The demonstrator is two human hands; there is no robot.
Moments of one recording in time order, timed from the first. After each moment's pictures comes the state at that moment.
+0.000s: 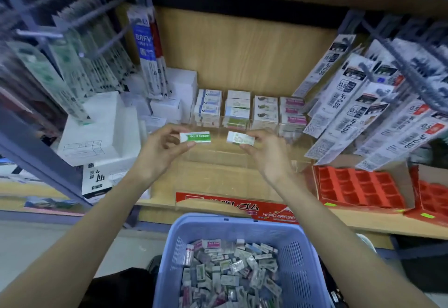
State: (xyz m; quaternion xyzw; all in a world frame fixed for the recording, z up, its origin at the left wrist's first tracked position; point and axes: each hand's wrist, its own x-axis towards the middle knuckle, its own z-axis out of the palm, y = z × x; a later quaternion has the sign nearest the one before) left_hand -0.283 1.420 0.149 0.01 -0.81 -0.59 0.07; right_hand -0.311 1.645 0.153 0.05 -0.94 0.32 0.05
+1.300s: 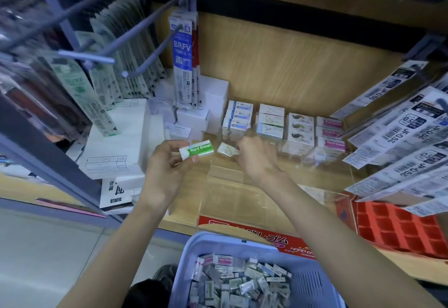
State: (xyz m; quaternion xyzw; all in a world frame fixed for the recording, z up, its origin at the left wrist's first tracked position) left_hand -0.279 1.399 0.140 0.17 -0.73 -0.65 0.12; right_hand -0.367 1.556 0.146 0.16 -0.99 0.03 -0.04
